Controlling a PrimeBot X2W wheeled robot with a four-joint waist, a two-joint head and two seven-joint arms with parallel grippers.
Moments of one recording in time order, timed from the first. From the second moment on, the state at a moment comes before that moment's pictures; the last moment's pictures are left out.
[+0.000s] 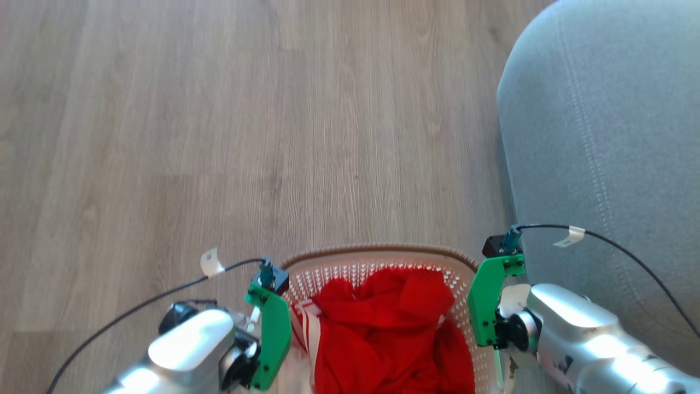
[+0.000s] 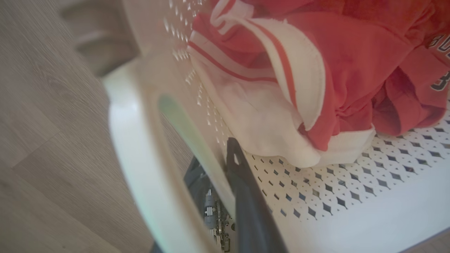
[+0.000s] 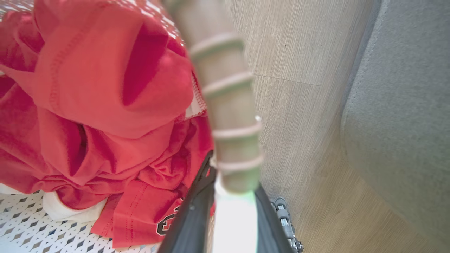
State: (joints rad) left arm -0.61 0.25 -1.26 0.75 -0.90 -0.09 0.57; right arm -0.69 -0.18 1.13 1.01 1.15 0.12 0.43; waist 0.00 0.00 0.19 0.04
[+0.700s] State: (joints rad) left arm -0.53 0.27 -1.27 0.73 -0.93 -0.09 0.57; right arm -0.63 -0.17 1.19 1.01 1.21 0.12 0.43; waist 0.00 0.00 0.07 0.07
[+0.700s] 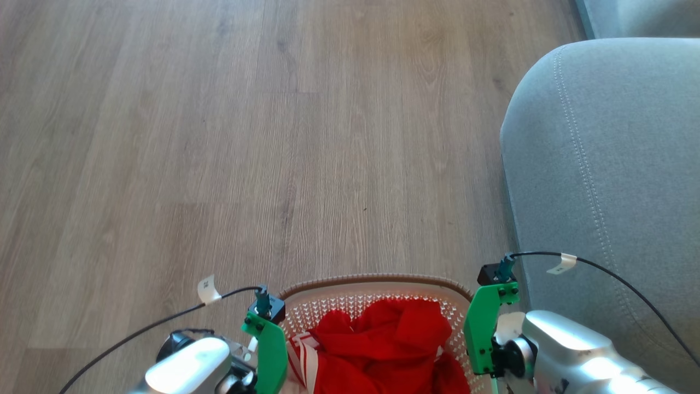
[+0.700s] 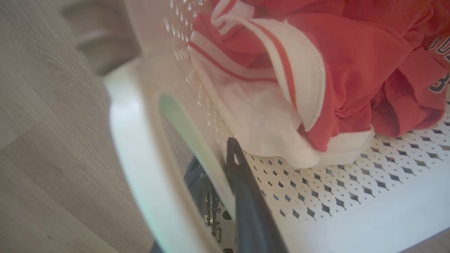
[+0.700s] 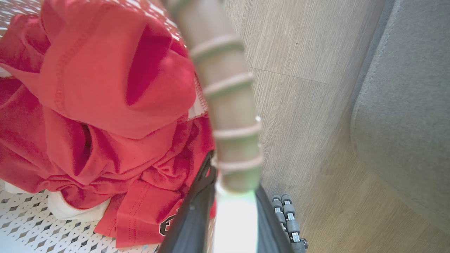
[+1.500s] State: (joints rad) left arm -0.53 0.27 -1.28 0.73 -0.93 -0.09 0.58; right arm -0.63 -0.17 1.23 1.02 1.24 0.12 0.41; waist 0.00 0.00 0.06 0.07
